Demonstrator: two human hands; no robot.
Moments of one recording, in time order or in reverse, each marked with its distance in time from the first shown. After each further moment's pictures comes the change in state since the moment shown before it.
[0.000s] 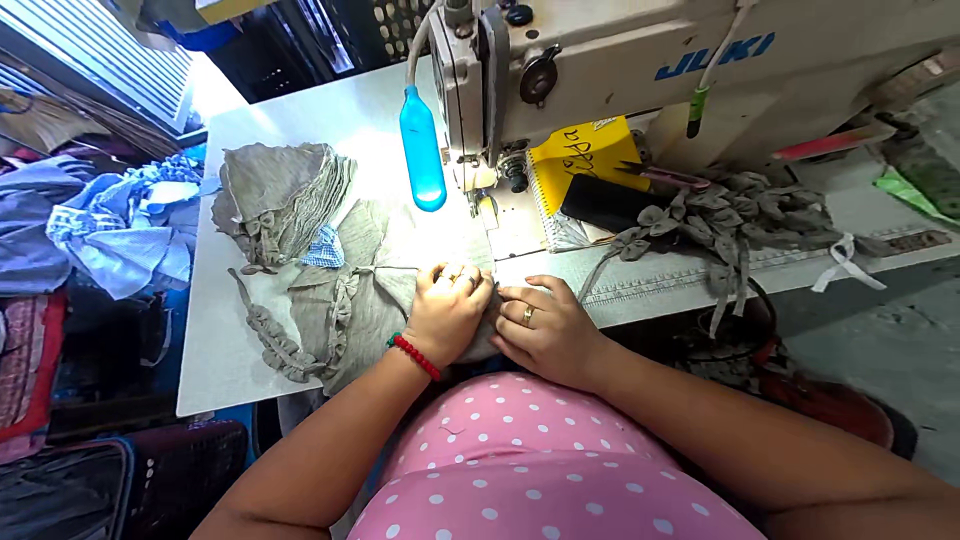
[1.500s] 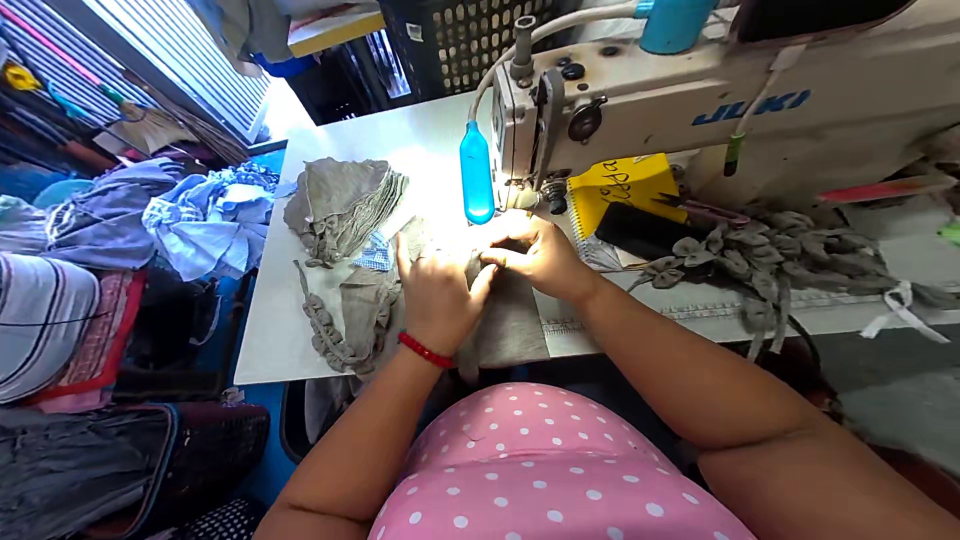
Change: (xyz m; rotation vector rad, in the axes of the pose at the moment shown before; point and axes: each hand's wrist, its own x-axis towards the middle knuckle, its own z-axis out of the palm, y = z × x) left_hand 0.014 -0.023 -0.052 -0.108 0.052 -0.508; right_hand 0.115 0.047 0.006 0.879 0.203 0.213
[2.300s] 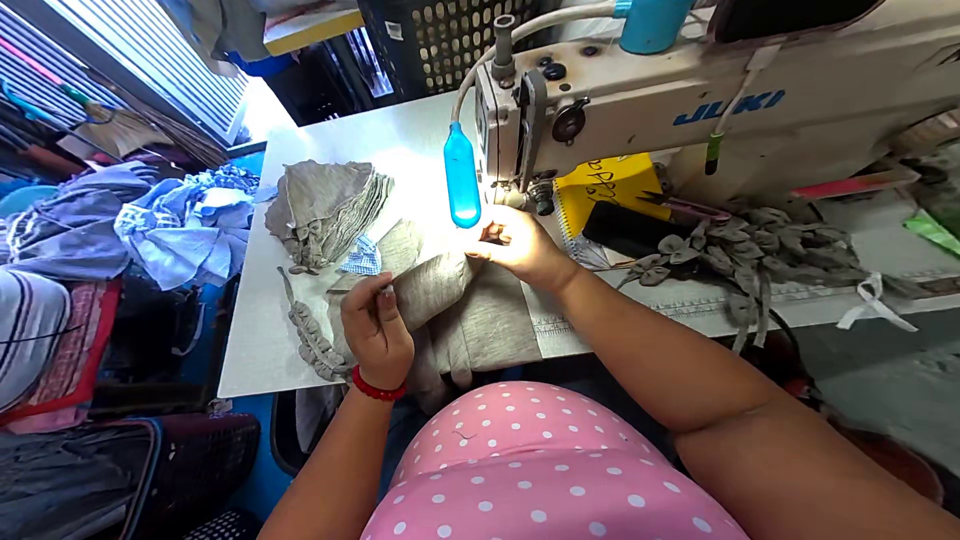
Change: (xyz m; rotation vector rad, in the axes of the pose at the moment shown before) left_hand -0.040 -0.047 0.002 -0.639 0.562 0.089; right_hand 0.013 0.018 0.009 0.314 -0.028 0.041
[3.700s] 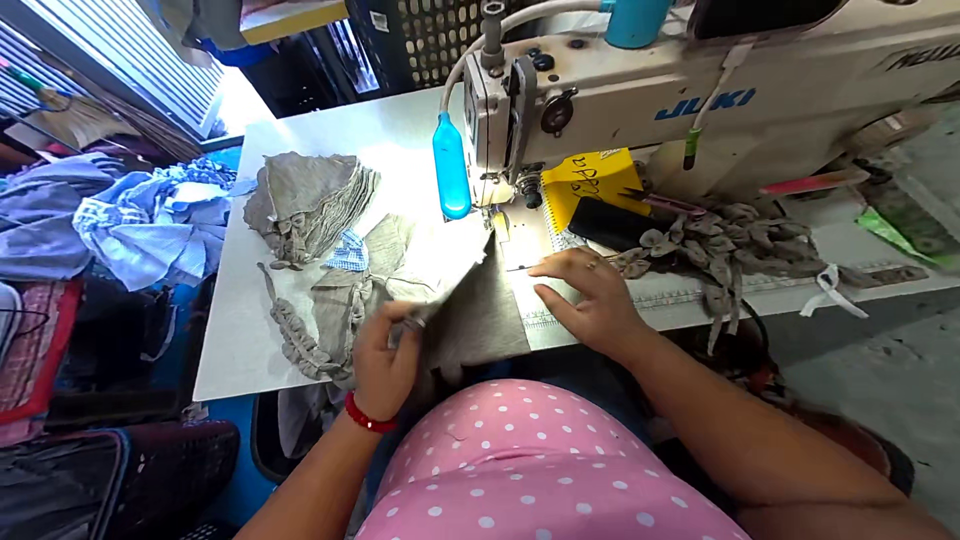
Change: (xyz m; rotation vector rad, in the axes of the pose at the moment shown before) left_hand -0.025 0.023 -0.016 -0.157 -0.298 -0.303; right_hand -0.104 -0.058 -0.031 -0.846 0.103 -0.091
